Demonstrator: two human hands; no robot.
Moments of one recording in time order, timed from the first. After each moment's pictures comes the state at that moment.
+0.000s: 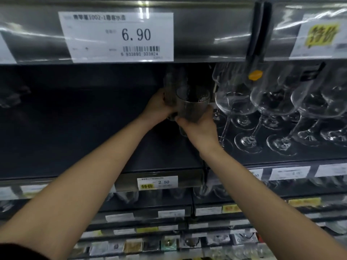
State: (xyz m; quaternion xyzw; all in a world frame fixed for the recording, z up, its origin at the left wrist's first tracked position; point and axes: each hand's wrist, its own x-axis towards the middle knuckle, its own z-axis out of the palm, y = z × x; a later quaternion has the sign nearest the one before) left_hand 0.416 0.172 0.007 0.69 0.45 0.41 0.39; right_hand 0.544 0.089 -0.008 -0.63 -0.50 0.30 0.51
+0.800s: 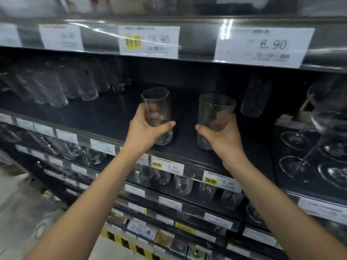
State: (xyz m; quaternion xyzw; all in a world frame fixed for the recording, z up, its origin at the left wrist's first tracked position) left_hand 0.235 0.020 0.006 0.51 0.61 0.57 0.23; right_hand 0.436 0.067 -0.008 -0.50 -0.59 0.41 0.49
